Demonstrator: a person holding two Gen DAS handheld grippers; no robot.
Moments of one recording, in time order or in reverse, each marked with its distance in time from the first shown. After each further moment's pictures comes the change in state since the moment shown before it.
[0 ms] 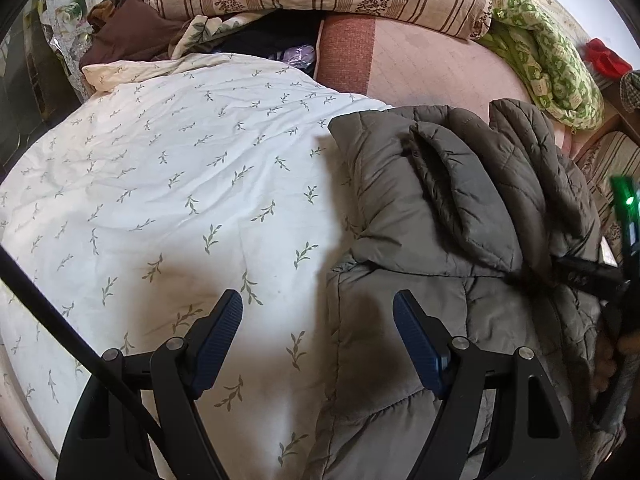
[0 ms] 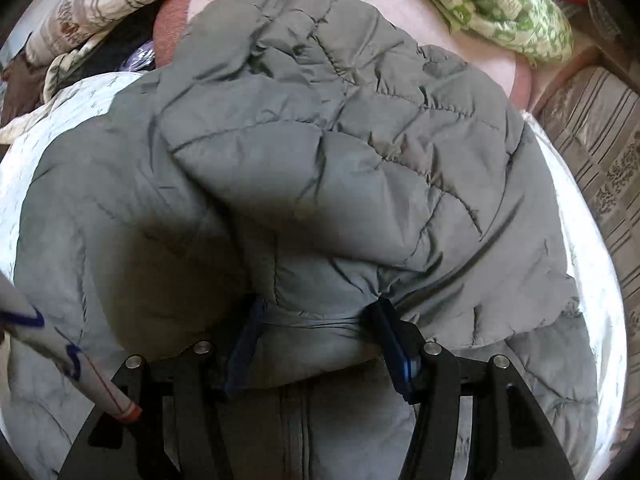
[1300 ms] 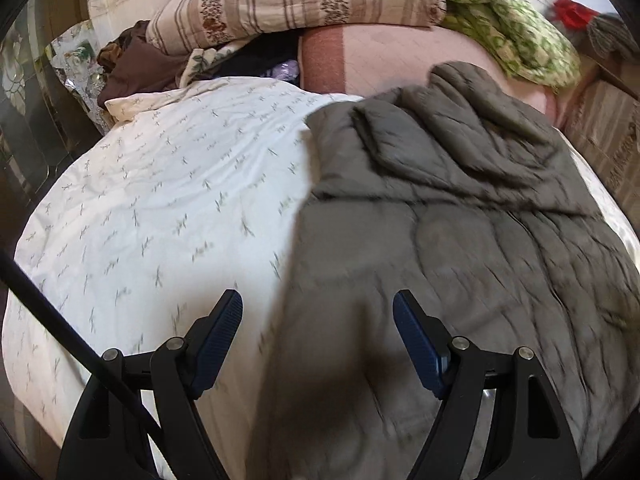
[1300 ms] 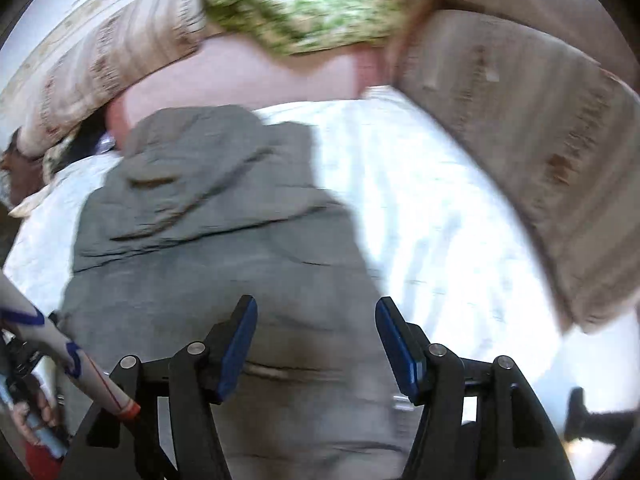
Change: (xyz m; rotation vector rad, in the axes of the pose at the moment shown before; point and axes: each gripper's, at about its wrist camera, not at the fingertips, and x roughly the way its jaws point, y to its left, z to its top) left arm -0.071 -0.055 -0.072 0.130 -0.039 0.103; right arm -0.207 -0.202 -0.125 0.268 -0.072 -0.057
